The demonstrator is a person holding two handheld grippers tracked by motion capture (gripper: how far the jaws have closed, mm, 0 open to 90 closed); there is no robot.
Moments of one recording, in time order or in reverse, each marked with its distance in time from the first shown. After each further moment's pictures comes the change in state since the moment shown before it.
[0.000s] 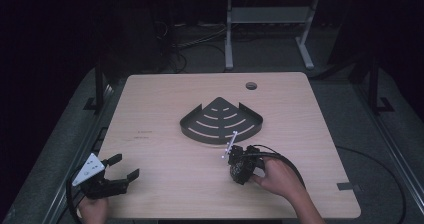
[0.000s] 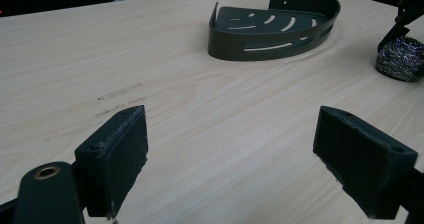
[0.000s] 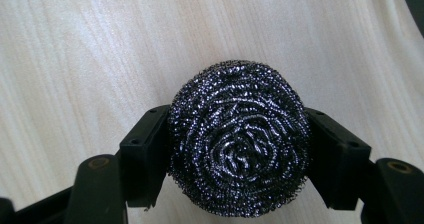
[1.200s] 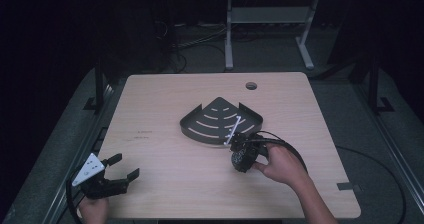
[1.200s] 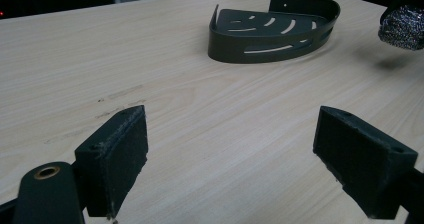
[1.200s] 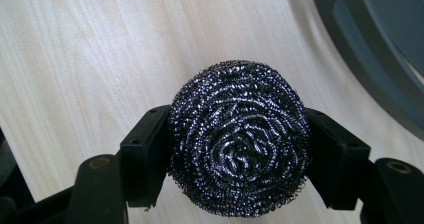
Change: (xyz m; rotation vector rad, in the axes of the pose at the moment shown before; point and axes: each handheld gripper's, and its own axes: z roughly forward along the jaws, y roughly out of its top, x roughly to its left) left arm -0.001 0.001 0.000 -0.008 0.004 -0.001; right arm -0.020 0.009 -0.037 -0.019 -0.008 0.015
